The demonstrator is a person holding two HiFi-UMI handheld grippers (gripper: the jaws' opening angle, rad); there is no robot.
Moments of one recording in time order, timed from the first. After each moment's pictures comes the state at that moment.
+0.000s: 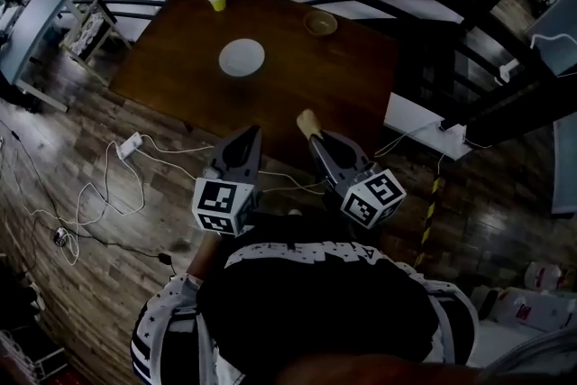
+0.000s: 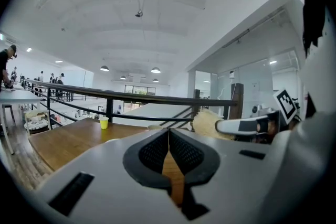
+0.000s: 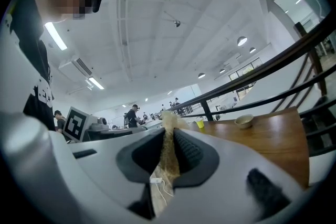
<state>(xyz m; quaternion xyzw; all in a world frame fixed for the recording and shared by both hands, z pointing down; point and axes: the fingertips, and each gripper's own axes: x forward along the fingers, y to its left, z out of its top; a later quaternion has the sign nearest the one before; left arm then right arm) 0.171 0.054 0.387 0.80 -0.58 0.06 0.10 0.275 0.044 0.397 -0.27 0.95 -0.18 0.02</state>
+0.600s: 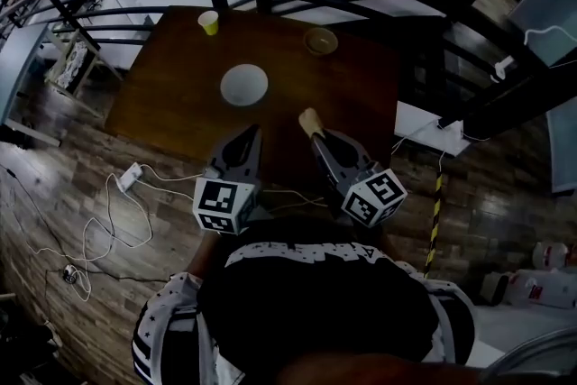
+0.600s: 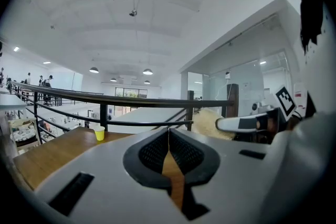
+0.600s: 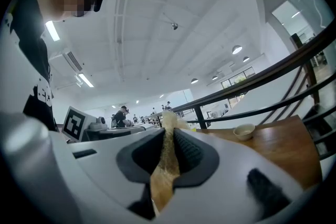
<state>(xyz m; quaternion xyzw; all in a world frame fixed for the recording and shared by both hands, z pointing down) 0.112 -0.024 0.378 0.83 -0.54 0.06 0.08 0.221 -0.025 0.386 -0.32 0.93 -0.17 0.03</state>
